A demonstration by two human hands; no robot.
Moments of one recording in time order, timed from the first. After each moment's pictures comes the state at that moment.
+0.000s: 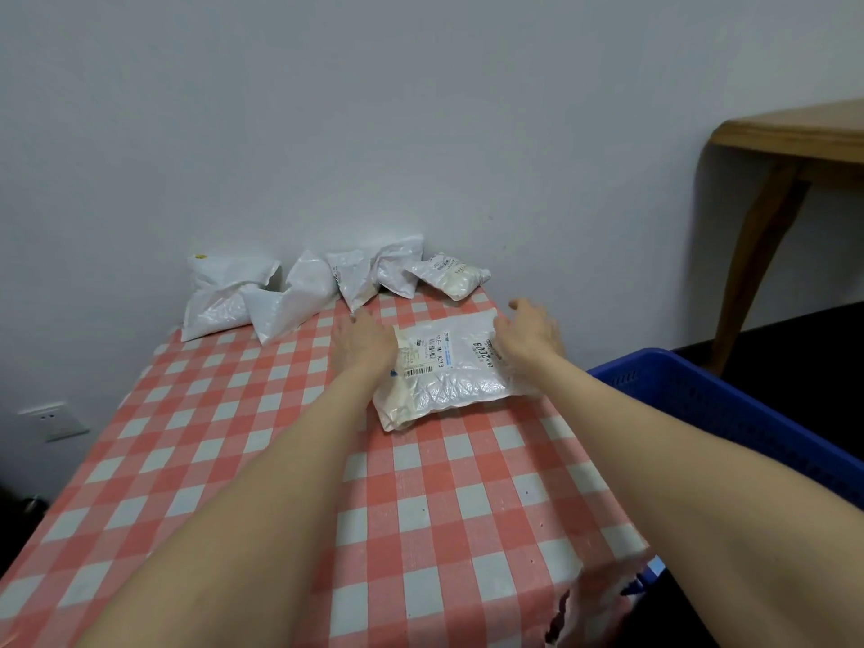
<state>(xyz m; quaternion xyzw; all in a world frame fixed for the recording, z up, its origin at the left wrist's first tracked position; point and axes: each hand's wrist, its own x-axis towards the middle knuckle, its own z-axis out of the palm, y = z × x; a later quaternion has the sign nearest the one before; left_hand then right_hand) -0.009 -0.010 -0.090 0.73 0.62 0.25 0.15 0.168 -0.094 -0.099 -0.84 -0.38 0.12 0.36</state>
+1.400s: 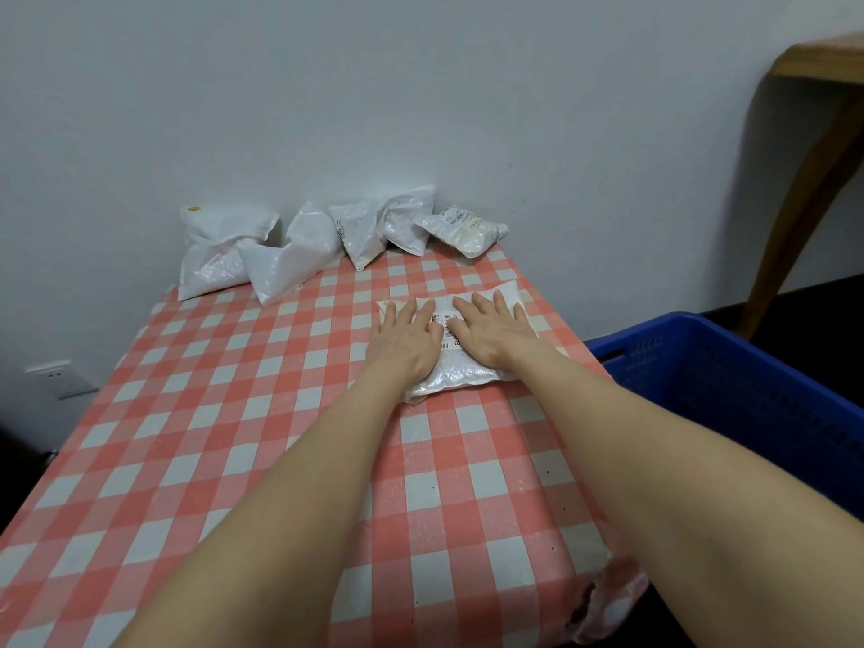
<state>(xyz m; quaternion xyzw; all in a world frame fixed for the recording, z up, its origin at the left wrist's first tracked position) 0.004 -0.013 -0.143 0.86 0.50 0.05 0.10 0.137 -0.061 -0.143 -0.78 -0.60 0.15 0.09</state>
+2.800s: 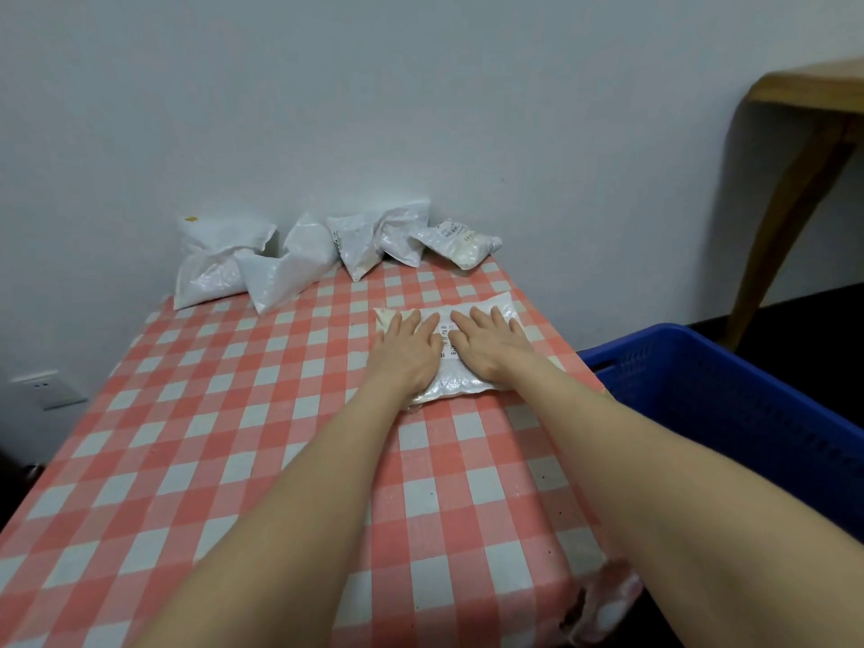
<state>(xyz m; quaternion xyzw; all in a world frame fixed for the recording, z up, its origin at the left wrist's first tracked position) 0.005 -0.019 -0.141 0.87 0.48 0.05 0.09 0.134 -0.070 -0.144 -0.79 -0.59 0.15 0.09</state>
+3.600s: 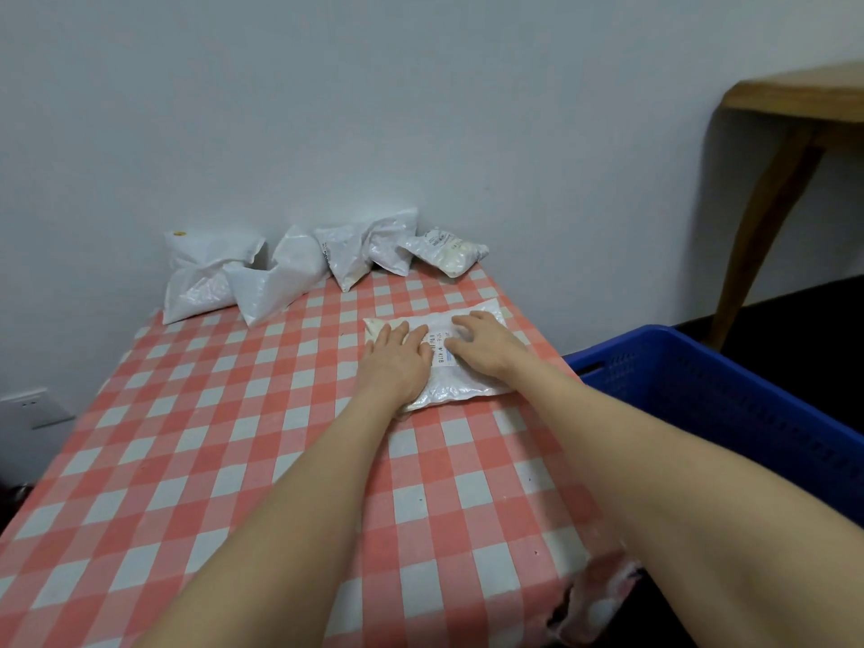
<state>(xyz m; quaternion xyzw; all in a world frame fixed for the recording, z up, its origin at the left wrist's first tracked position) 0.006 -0.019 -0.146 0.87 0.49 0.06 0.09 0.145 -0.076 -0.135 -0.78 -0.55 0.19 0.22</state>
